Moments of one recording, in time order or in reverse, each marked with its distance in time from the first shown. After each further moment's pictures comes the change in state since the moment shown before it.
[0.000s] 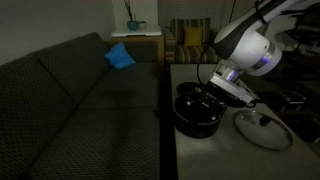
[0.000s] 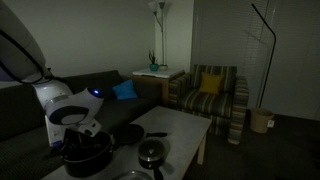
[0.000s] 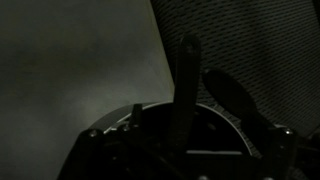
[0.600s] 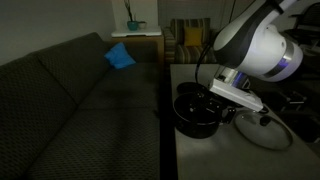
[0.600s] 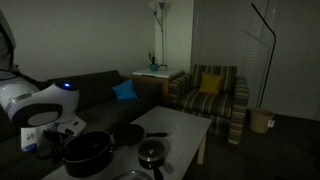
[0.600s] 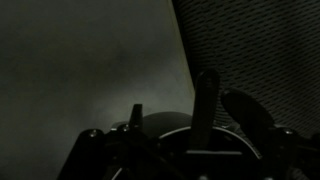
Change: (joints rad) arm 0.079 -0.213 -0.055 -0.385 -0.004 0.317 0.096
